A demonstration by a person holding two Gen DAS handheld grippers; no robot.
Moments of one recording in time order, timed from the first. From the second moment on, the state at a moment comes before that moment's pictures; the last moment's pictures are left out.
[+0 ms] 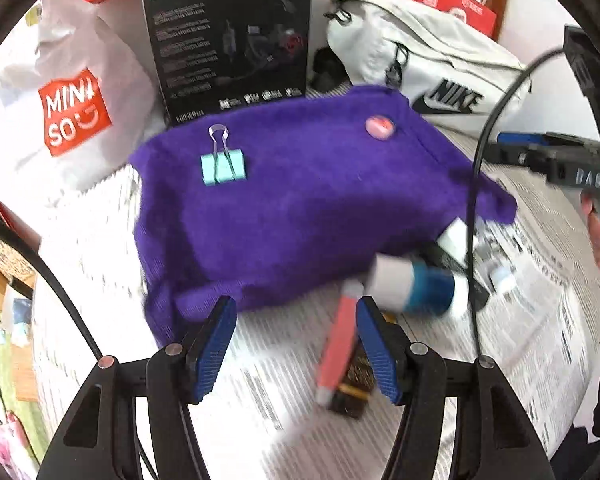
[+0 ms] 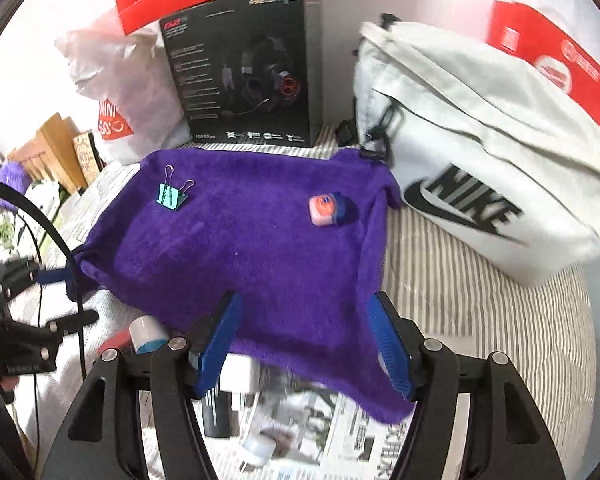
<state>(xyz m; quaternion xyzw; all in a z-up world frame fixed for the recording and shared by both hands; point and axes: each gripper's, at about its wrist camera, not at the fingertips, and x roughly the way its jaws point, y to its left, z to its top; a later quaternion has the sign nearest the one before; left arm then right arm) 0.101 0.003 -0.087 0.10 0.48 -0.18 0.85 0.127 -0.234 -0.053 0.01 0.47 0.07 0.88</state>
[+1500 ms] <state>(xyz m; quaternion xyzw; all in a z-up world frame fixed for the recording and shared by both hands) 0.094 0.022 -0.125 0.12 0.49 -0.19 0.84 0.035 -0.241 -0.095 0.03 0.50 0.06 0.86</state>
